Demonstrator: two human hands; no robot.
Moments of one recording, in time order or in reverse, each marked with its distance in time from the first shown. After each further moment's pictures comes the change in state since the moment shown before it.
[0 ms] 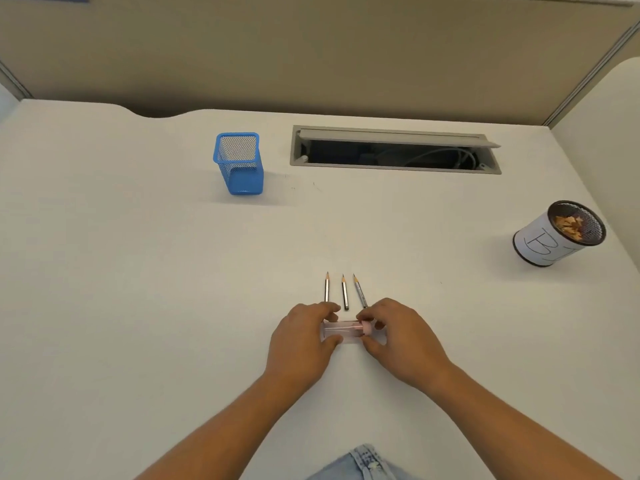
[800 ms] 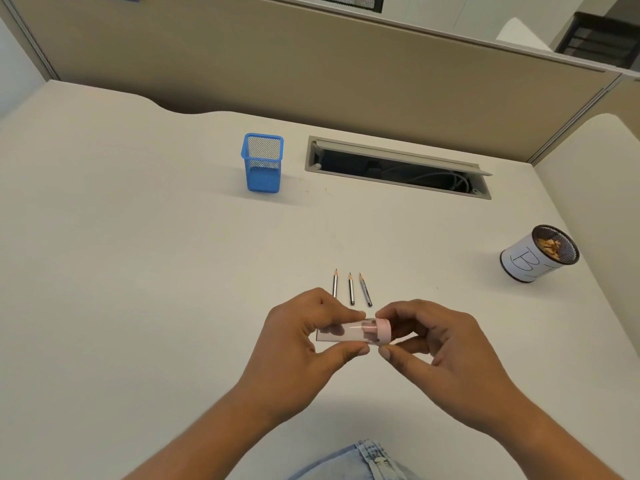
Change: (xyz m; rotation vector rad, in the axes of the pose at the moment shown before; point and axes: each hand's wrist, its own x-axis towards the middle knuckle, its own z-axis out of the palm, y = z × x) left_hand -0.079 0.043 -0.107 -0.504 0.153 0.287; right_hand -0.073 -0.094 -0.078 0.520 0.062 -0.125
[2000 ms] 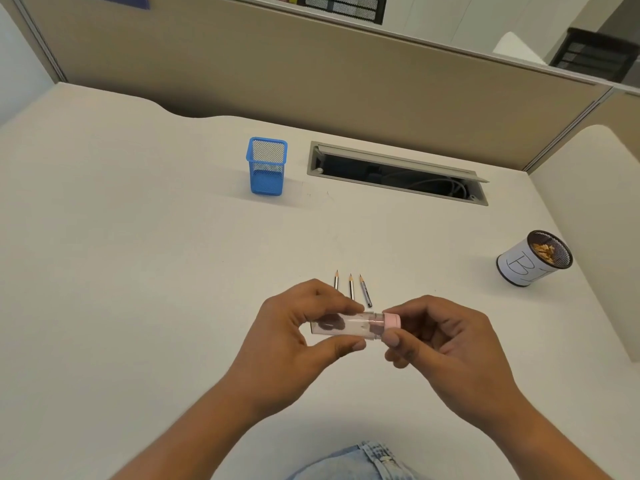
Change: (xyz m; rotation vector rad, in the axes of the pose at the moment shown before) left_hand -0.005 0.014 -0.021 -0.179 -0.060 -0.017; right_hand -0.005 -0.034 0.008 0.247 0.114 0.058
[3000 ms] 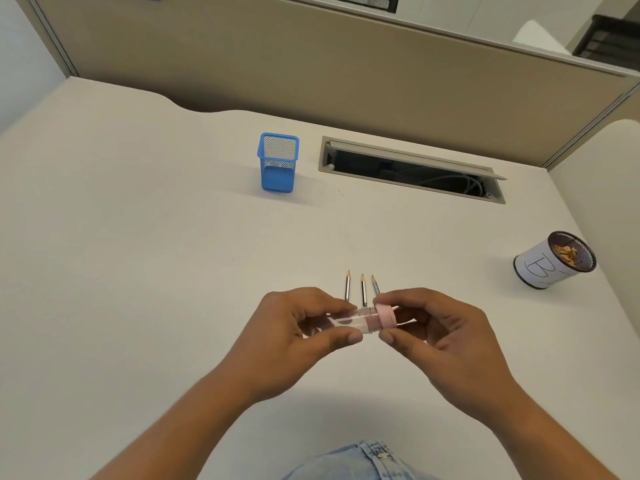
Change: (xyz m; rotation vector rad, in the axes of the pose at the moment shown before) left_hand 0.009 -0.014 -0.020 0.053 -0.081 -0.139; right_hand 0.021 0.016 0.009 -0.054 -0.053 -0.062
